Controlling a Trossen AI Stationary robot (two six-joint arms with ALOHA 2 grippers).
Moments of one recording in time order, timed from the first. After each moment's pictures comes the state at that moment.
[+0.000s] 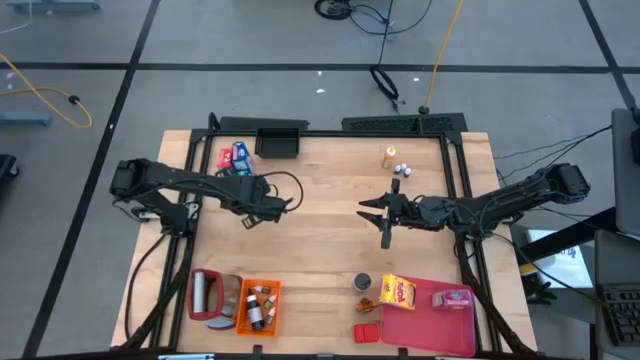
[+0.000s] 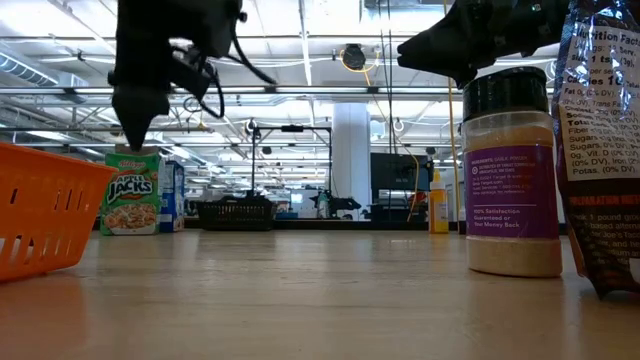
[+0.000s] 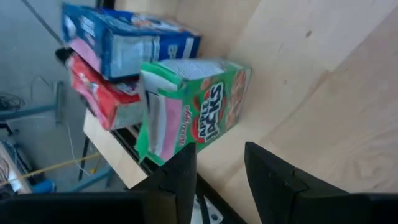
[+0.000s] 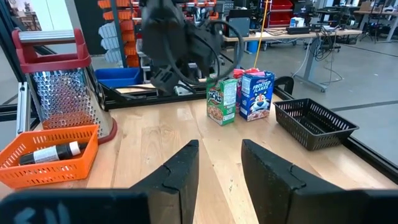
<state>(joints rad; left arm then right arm) -0.01 1.56 1.17 -1.52 -0.44 -0.67 0.19 1.10 0.48 0.50 0.39 0.09</state>
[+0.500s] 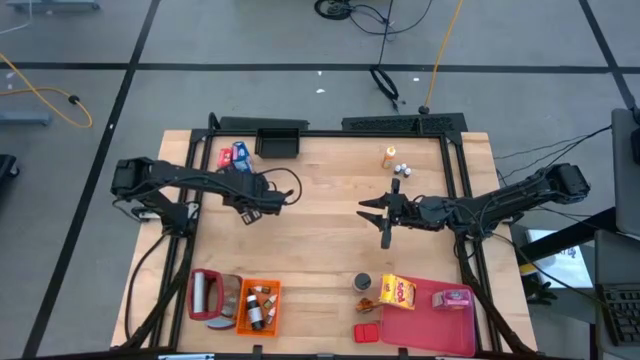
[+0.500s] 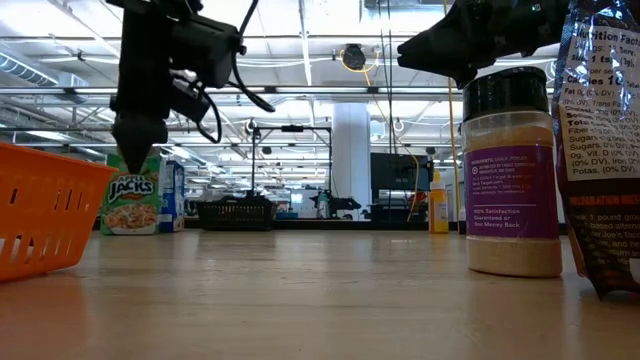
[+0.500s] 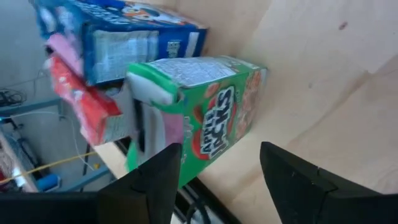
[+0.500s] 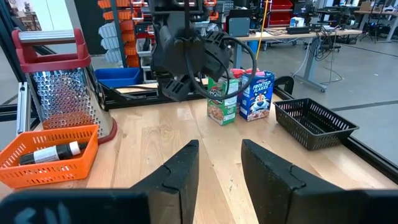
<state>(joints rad) 0.07 1.56 1.06 -1.39 -0.47 -0.58 0.19 1.10 0.48 0.50 0.39 0.09</state>
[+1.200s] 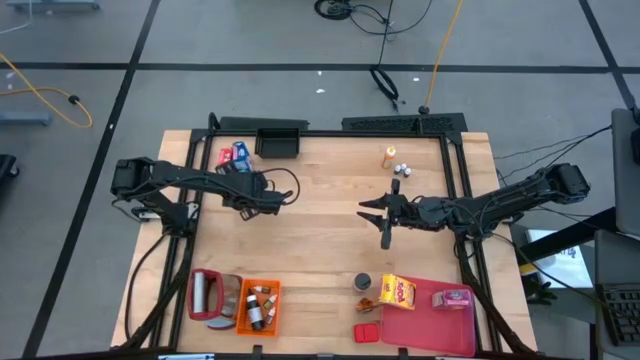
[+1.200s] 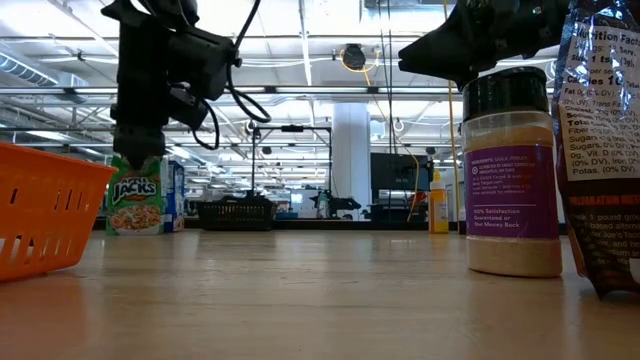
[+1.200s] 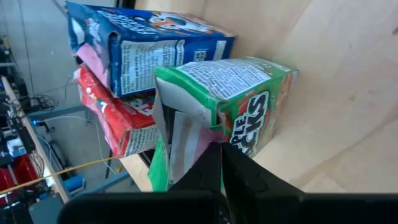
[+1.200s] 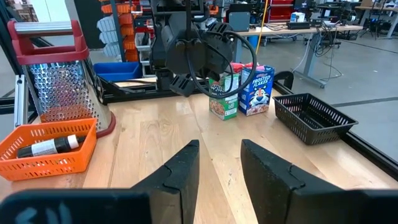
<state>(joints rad) 0.08 1.56 1.01 -1.36 -0.57 -0.58 0.19 1.10 0.48 0.47 0.39 0.09</state>
